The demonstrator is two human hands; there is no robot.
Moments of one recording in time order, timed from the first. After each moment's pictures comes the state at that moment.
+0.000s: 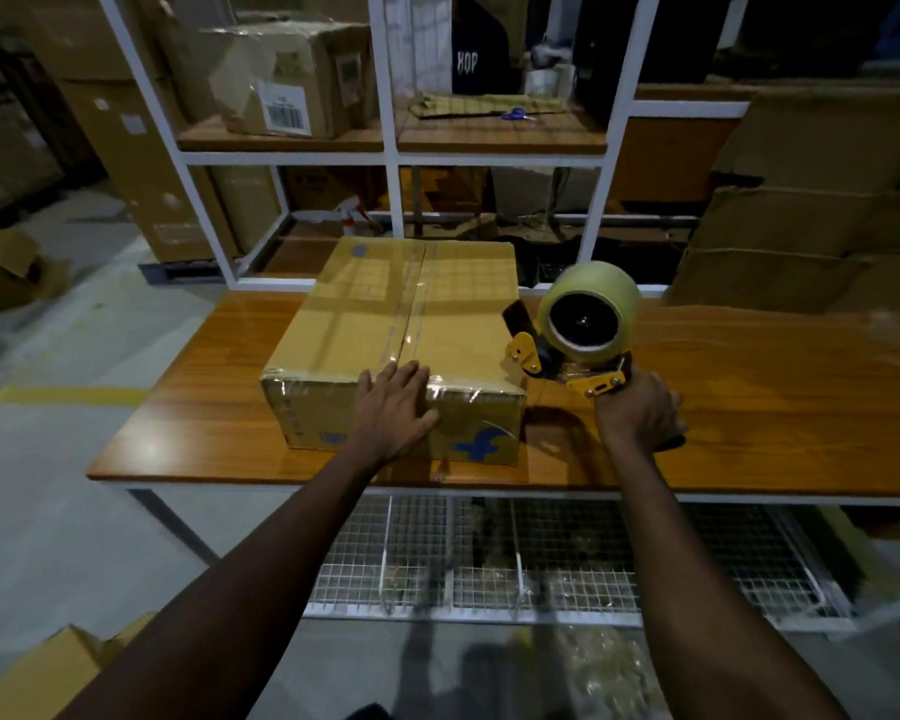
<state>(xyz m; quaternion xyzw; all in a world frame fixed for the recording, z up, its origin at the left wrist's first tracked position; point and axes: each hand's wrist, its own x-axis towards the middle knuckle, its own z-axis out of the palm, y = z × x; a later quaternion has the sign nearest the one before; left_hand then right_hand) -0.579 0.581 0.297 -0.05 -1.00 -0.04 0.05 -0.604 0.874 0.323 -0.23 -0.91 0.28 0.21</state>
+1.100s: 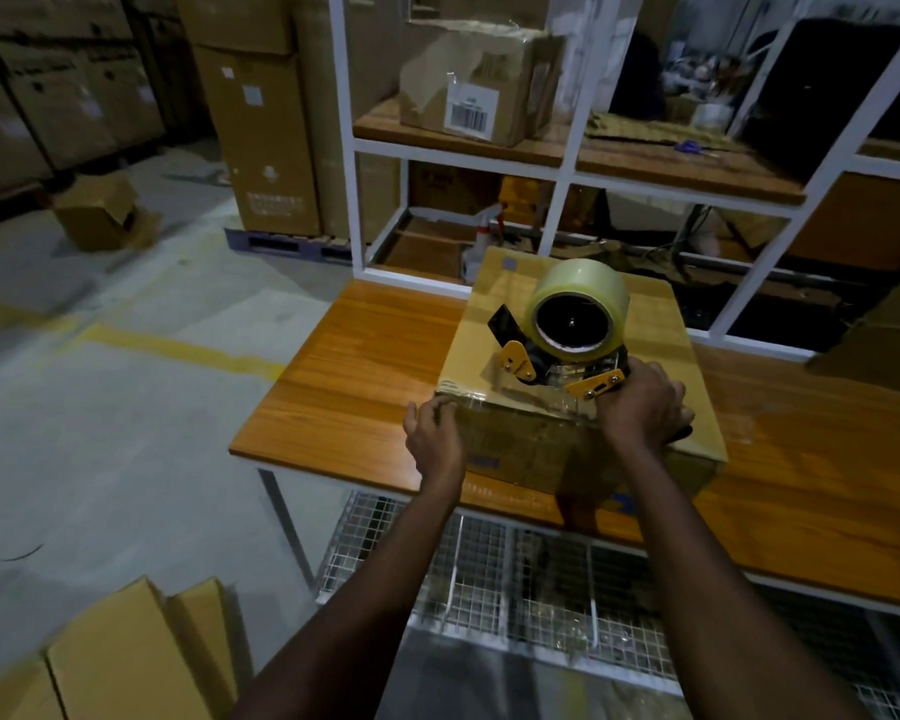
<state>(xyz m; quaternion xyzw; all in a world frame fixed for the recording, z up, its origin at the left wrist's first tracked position) -0.556 0.444 0.258 0.32 -0.67 -0.65 0.18 -0.621 0.627 0.350 -0.10 -0.95 0.22 0.21</state>
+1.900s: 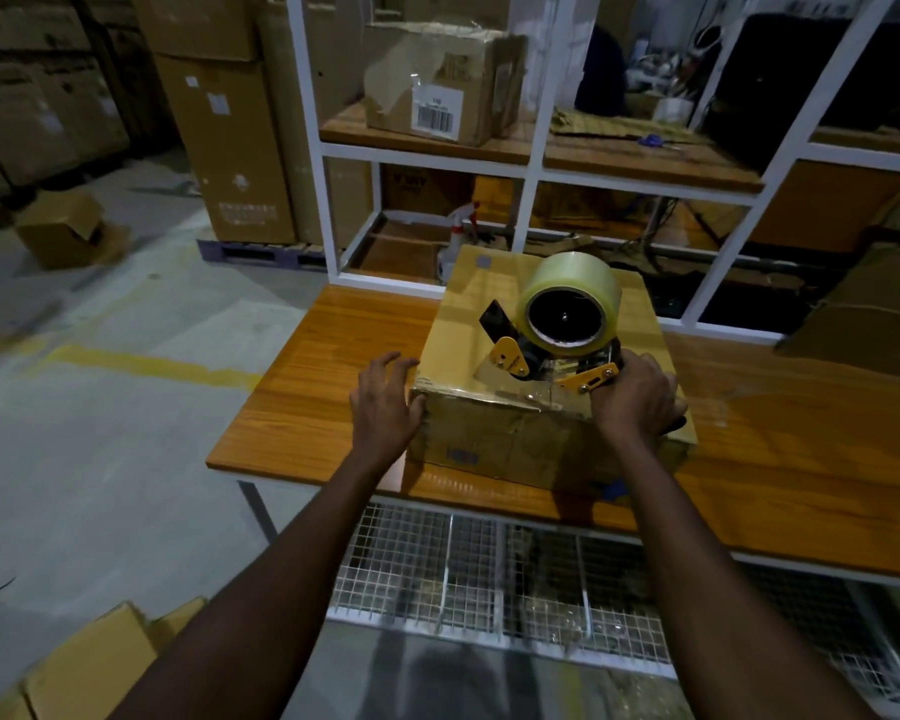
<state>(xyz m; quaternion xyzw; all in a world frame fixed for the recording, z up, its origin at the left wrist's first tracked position) -0.567 0.375 0.269 0.10 -0.93 -0.26 0.26 -0.615 0.643 0.356 -0.12 -0.94 0.22 0.23</state>
